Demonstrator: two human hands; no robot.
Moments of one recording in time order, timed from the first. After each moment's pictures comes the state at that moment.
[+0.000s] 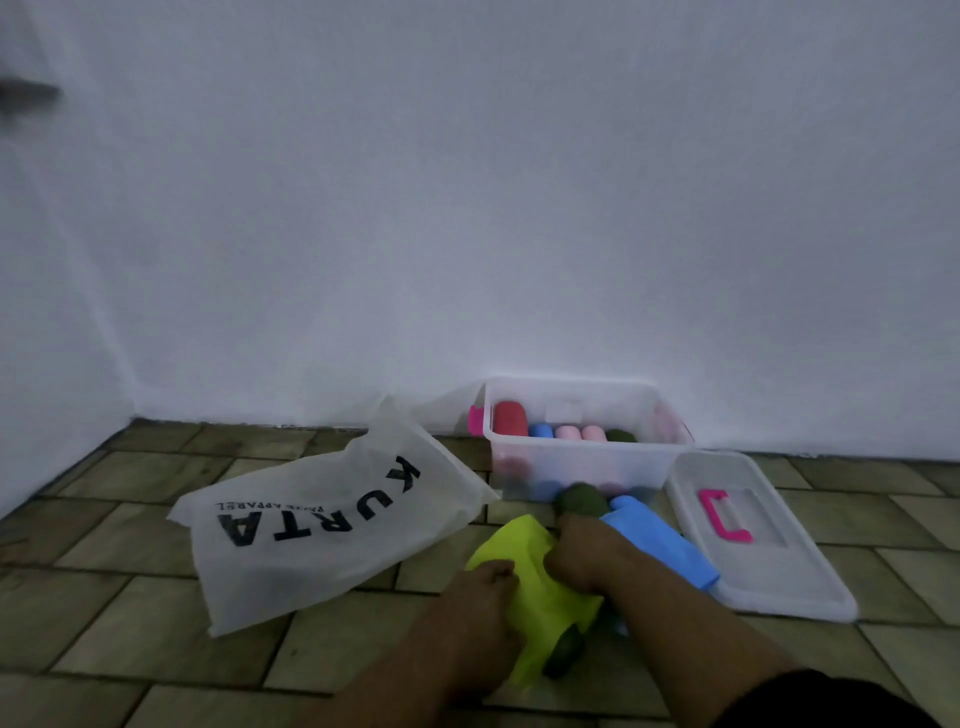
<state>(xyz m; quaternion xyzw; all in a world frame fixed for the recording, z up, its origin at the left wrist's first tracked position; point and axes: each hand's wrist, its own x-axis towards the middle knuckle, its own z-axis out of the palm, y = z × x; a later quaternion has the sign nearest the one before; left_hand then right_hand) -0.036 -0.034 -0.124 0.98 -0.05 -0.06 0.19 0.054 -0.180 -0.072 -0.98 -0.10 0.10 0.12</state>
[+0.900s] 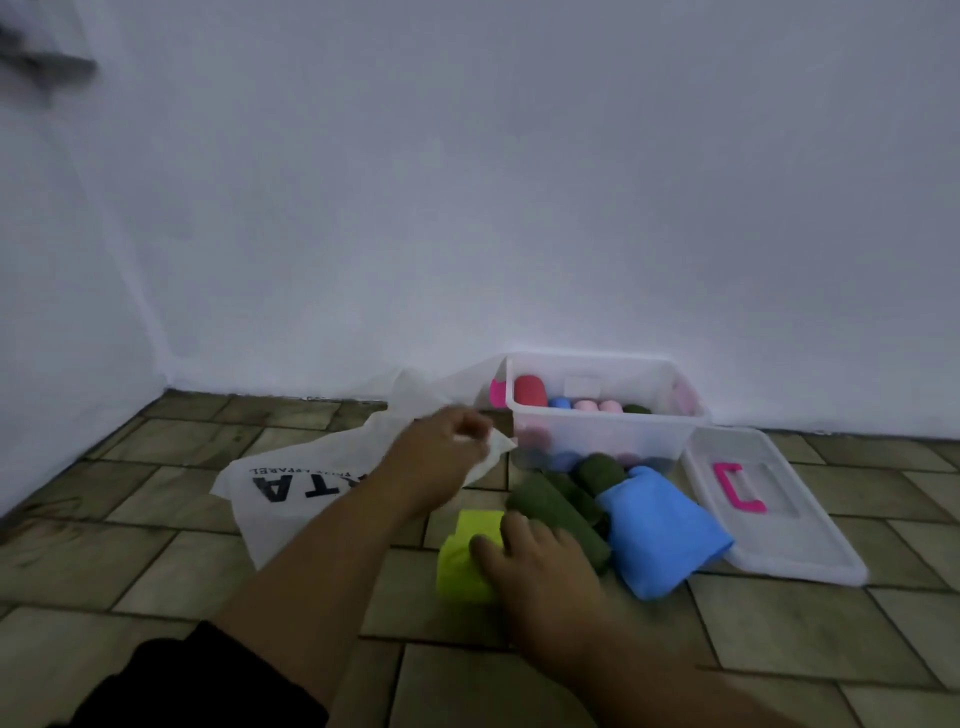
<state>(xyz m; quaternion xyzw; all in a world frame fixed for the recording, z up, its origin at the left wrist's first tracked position) -0.030 0.025 -0.028 0.90 0.06 0.14 0.42 -0.032 -0.143 -0.104 -0.89 -0.45 -0.09 0.04</state>
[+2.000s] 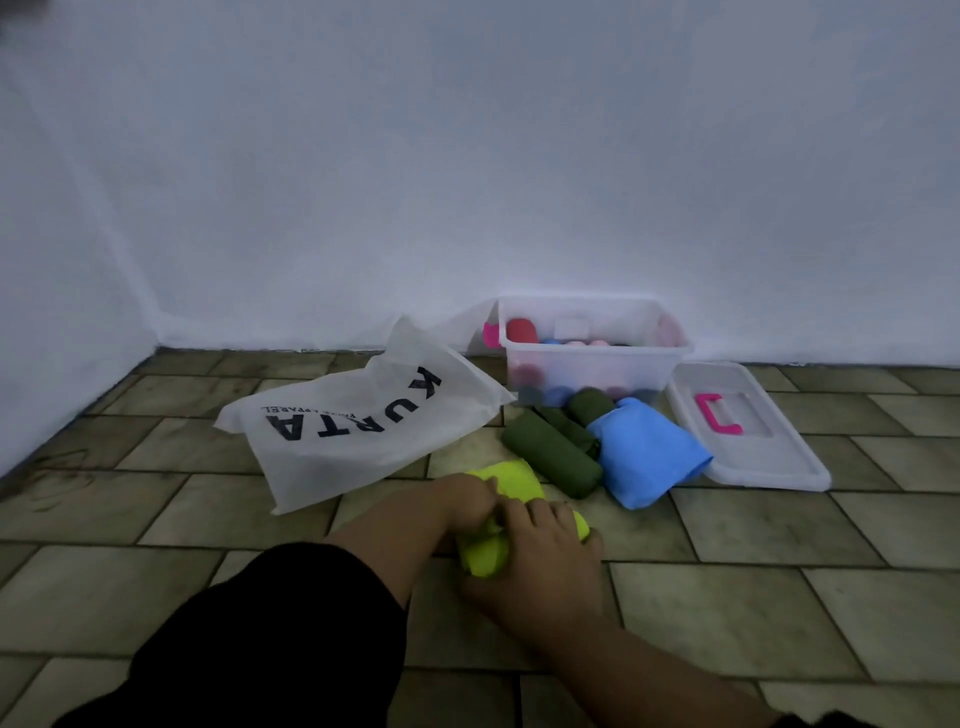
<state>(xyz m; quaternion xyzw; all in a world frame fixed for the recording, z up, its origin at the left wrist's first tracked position) -0.044 -0.005 -0.115 0.98 -0.07 -0.17 -0.01 -0.096 -0.141 -0.143 -0.97 -0.20 -0.04 0.16</state>
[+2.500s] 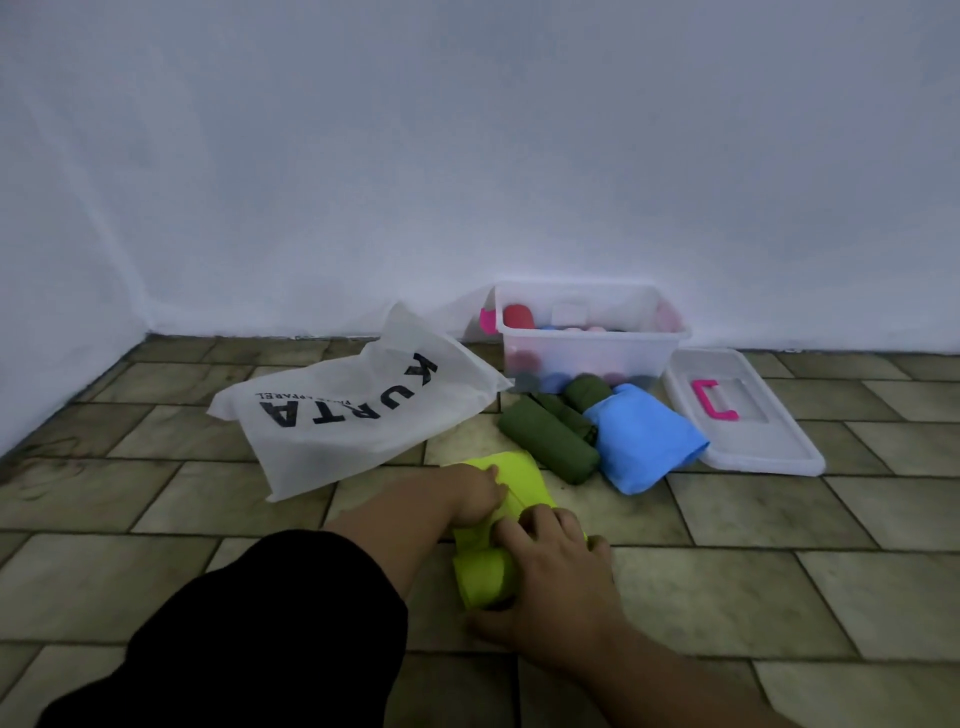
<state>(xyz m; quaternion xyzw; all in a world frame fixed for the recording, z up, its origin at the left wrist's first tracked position) -0.042 -0.015 -0.115 0.96 -0.08 -0.27 -0.08 -0.112 -0.164 -0.147 -0.96 -0.26 -0.01 0.11</state>
